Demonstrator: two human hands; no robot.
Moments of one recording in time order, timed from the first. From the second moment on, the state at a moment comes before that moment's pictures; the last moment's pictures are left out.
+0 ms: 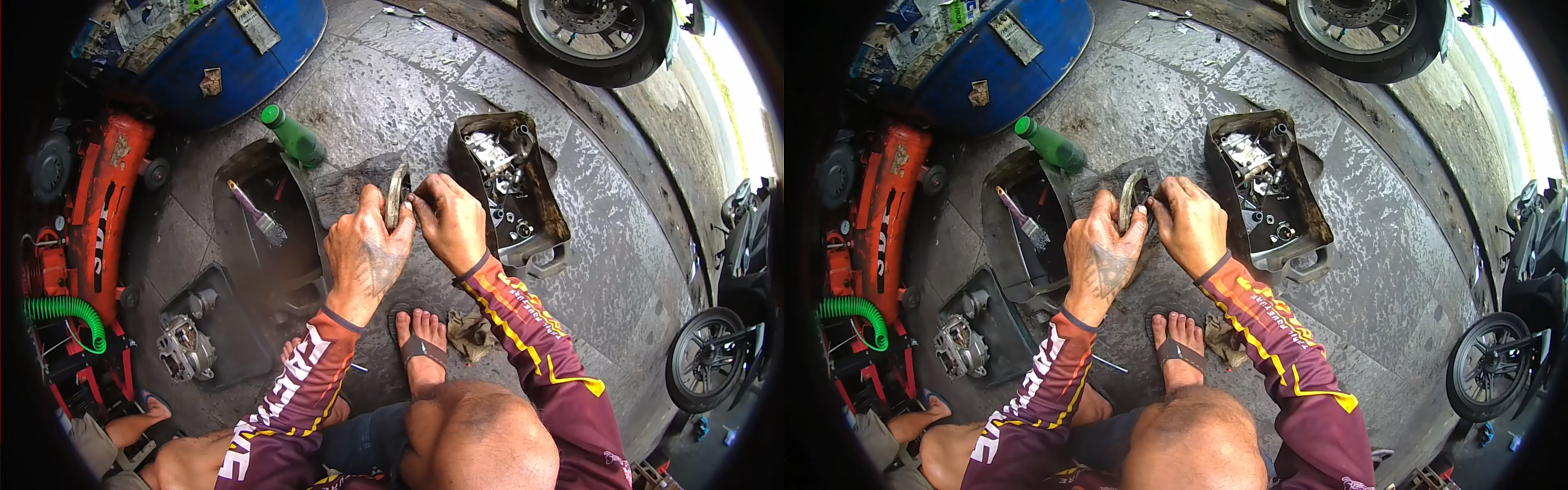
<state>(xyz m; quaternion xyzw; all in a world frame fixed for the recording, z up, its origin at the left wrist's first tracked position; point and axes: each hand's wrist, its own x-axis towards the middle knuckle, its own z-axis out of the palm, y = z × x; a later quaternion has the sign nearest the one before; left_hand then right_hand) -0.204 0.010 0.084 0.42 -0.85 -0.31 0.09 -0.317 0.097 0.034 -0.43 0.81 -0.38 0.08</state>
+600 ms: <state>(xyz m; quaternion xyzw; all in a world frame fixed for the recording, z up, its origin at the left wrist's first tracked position) -0.201 -0.009 0.093 0.45 -0.81 -0.37 0.09 -0.332 0.102 0.045 -0.34 0.78 -0.50 0.18</state>
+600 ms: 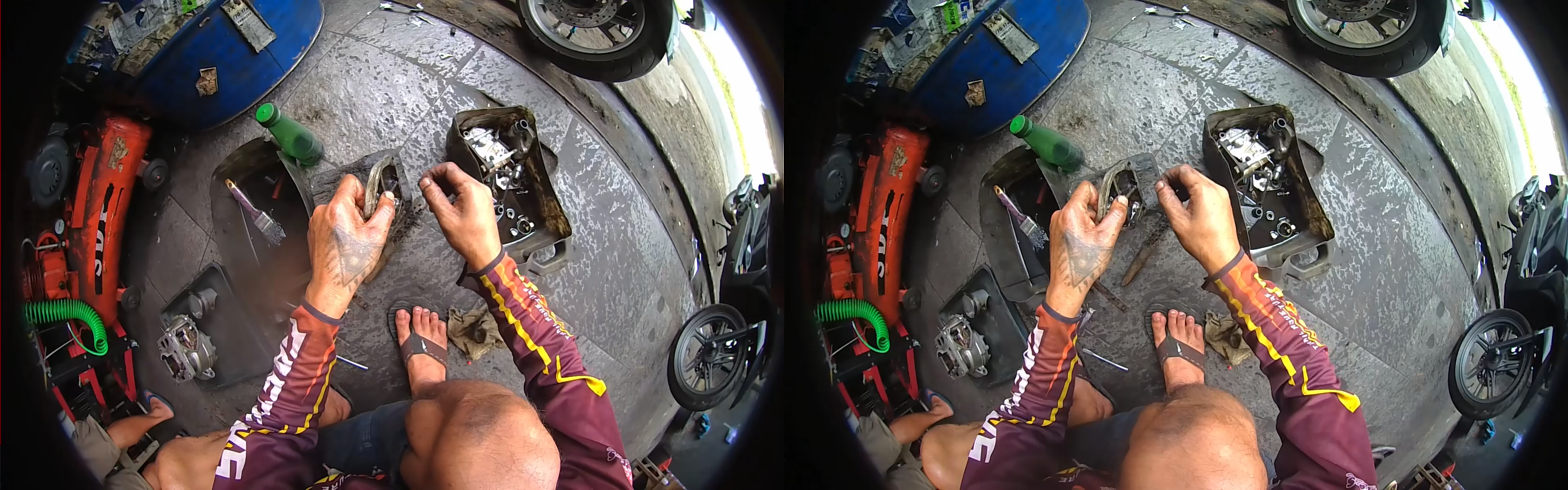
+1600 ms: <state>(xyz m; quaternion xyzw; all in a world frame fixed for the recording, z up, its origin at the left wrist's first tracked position) -0.187 -0.083 0.157 0.31 -0.72 -0.62 0.06 -0.316 0.077 0.072 -0.26 0.64 -0.70 0.22</state>
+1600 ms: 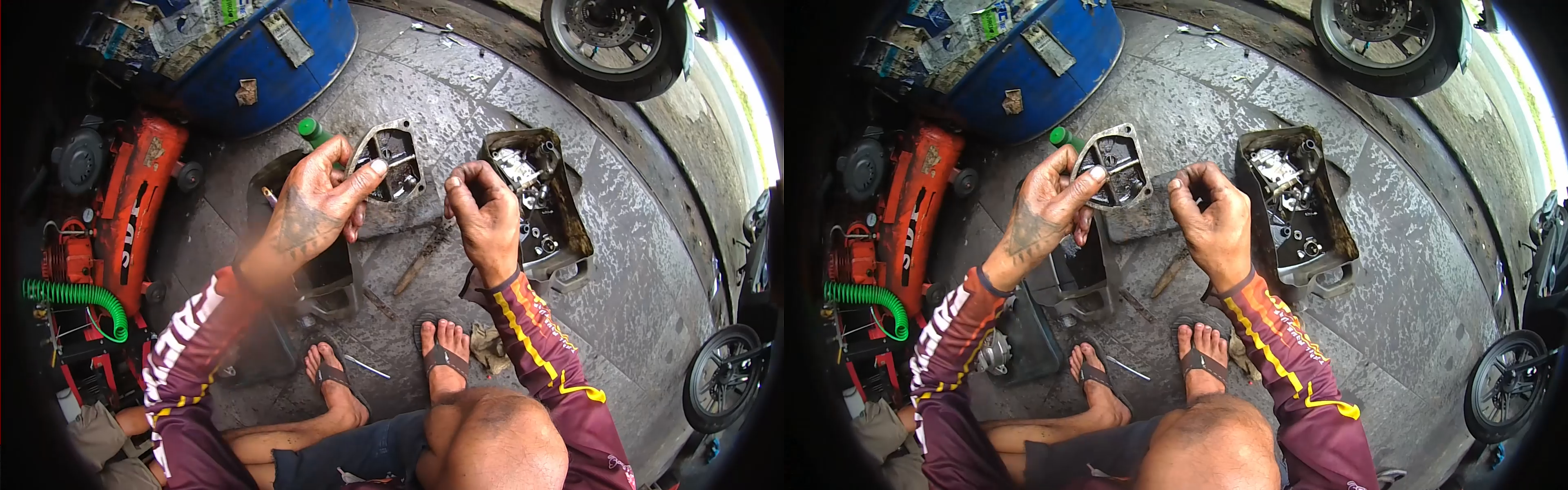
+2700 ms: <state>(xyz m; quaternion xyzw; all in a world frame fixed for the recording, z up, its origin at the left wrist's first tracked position) 0.033 -0.068 0.048 0.22 -0.11 -0.89 0.38 -0.126 0.148 -0.038 -0.67 0.60 -0.14 0.42</state>
